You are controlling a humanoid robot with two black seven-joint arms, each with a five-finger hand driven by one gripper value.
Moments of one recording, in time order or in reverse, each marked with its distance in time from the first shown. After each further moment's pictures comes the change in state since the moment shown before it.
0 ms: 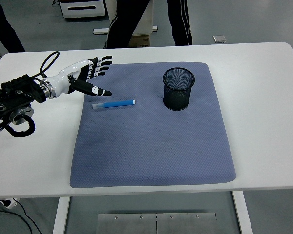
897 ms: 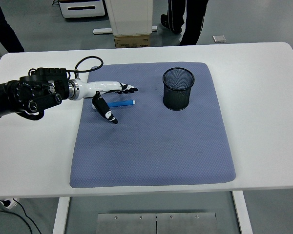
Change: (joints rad) left arm -0.265 -0.182 0.522 -0.022 0.240 0.092 0.006; right arm 0.000 0.000 0.000 0.000 0.000 0.000 0.000
